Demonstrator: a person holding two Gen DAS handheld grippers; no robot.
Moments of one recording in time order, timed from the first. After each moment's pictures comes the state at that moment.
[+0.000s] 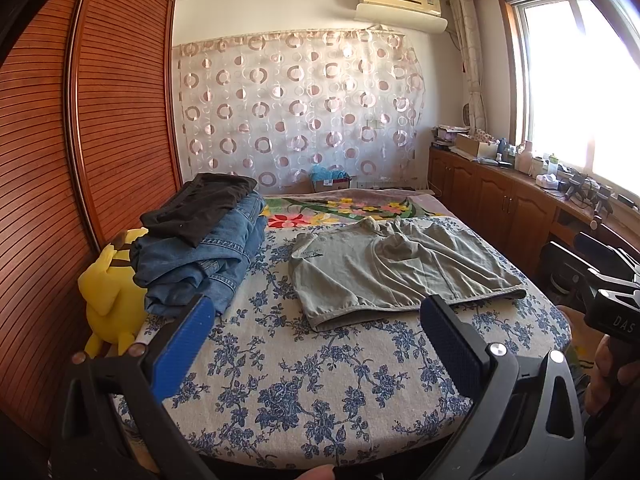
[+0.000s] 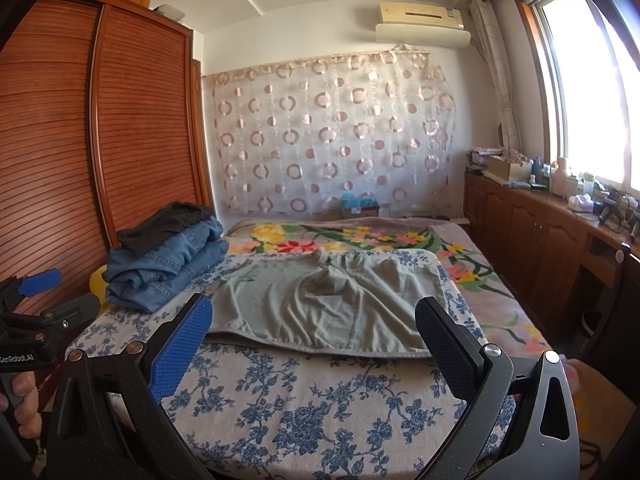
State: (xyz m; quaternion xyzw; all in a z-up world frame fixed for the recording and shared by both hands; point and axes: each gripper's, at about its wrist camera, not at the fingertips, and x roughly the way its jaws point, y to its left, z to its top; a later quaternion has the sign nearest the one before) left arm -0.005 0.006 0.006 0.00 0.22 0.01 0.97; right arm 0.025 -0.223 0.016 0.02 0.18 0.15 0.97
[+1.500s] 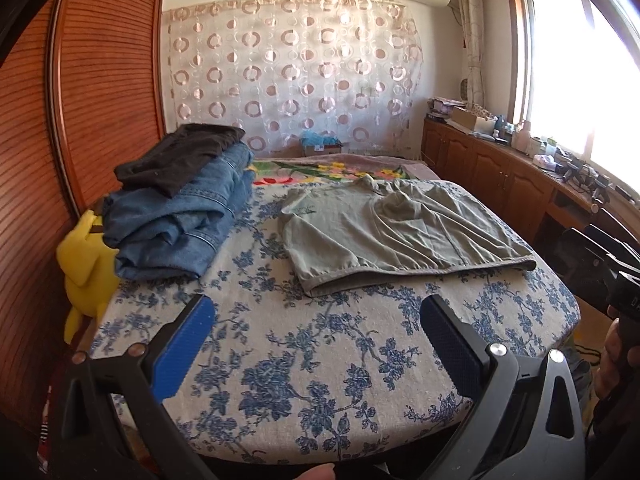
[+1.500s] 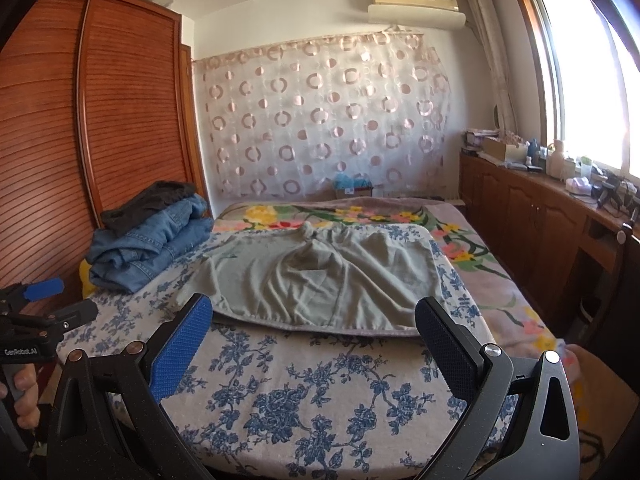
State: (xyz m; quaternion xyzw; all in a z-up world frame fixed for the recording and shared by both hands) left arm 0.022 0.015 -0.041 -0.02 0.28 -0.01 0.96; right arm 0.025 -0.232 -0.004 0.02 0.22 0.14 0.97
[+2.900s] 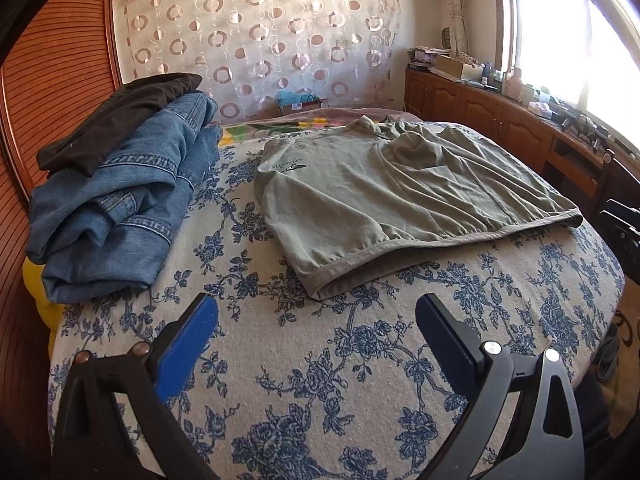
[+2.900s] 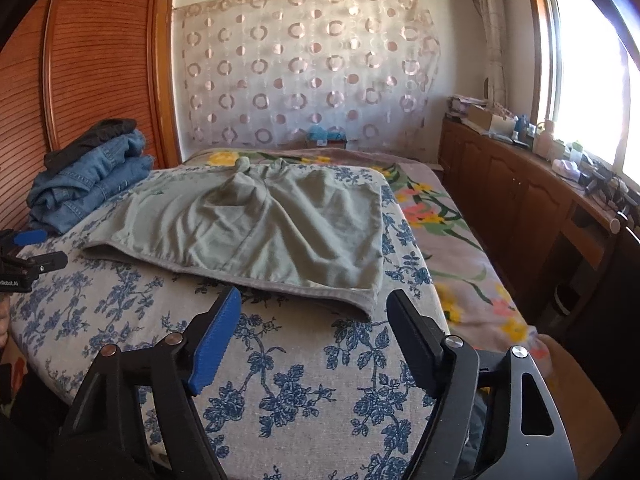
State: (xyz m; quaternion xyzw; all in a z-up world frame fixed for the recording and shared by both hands) left arm 0.113 0.026 -0.102 0.03 0.36 -0.06 0.93; right arm 0.087 -0.299 -0.063 -0.04 0.30 0.11 0.95
